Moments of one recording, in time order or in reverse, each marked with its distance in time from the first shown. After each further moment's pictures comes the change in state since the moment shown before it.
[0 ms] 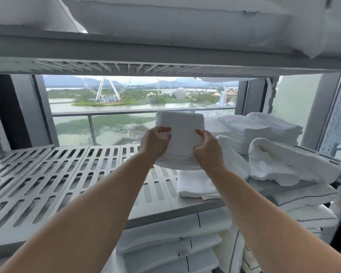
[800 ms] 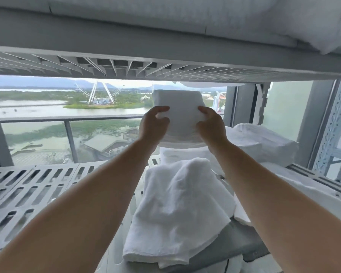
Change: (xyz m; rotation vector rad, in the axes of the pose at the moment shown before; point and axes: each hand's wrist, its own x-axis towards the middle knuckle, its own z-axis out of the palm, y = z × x) left_hand 0.141 0.058 0.141 -0.215 0.096 0.093; right_hand 0.213 0.064 -0.051 0.069 0.075 0.008
